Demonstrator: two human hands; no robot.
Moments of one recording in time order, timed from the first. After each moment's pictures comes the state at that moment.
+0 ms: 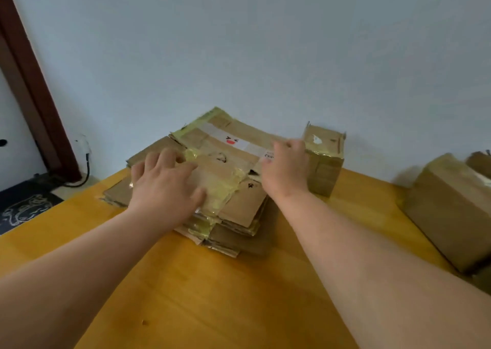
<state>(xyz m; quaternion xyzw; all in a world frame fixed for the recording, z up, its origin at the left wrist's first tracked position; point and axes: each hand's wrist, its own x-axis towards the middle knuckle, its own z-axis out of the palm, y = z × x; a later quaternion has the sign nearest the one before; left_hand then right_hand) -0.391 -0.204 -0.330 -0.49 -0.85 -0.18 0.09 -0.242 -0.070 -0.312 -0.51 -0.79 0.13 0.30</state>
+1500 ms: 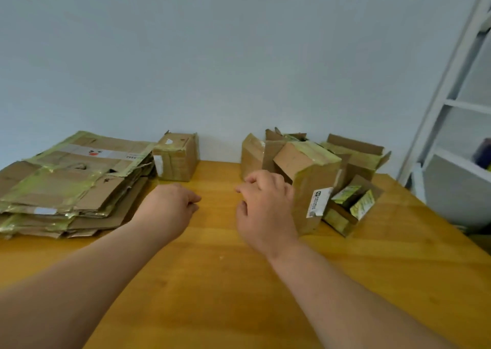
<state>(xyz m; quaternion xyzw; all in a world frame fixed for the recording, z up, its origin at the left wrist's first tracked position) -0.111 -0.218 -0.293 -0.68 -0.72 -0.14 0.03 0.073 -0.205 -0.318 -0.48 -0.78 -0.11 0.39</state>
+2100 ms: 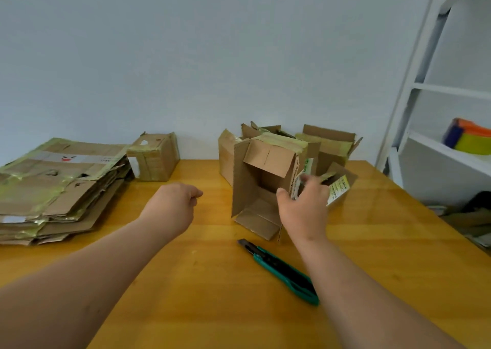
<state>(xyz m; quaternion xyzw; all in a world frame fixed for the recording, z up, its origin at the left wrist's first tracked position) -0.047 -0.212 -0.296 -0.68 -0.72 -0.16 -0.02 0.176 -0.204 -0.322 -0.66 -0.53 0.16 0.51</state>
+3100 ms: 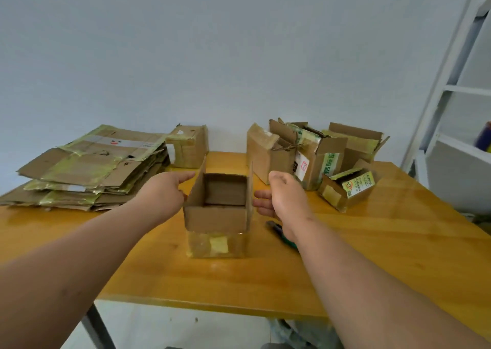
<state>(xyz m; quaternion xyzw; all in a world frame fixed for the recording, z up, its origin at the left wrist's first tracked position) -0.106 -0.283 -0.286 -0.59 -0.73 -0.29 -0.16 0.103 -0.244 -0.309 -0.54 -0.50 0.48 0.48</state>
